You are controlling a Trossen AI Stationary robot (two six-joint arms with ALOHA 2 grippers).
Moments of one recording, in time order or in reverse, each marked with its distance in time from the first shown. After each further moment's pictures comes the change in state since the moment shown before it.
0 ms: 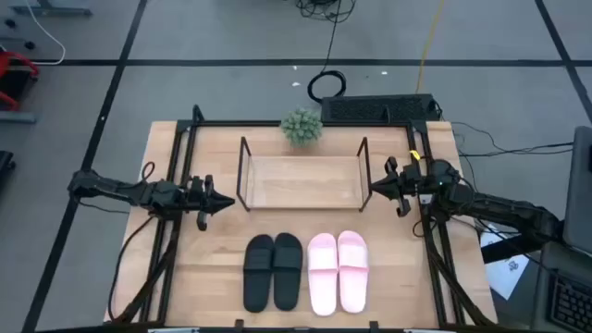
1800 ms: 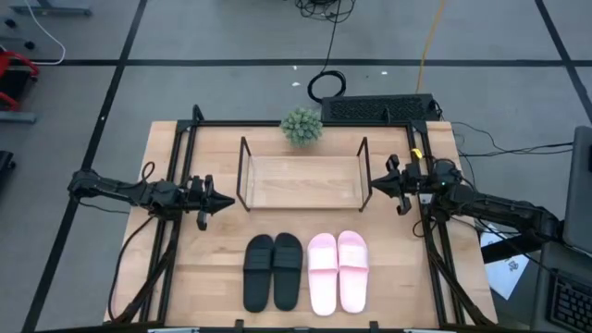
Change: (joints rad) left arm 0.000 0.000 0.000 0.001 -0.005 -0.018; right arm 0.000 0.000 0.000 0.069 0.029 0.031
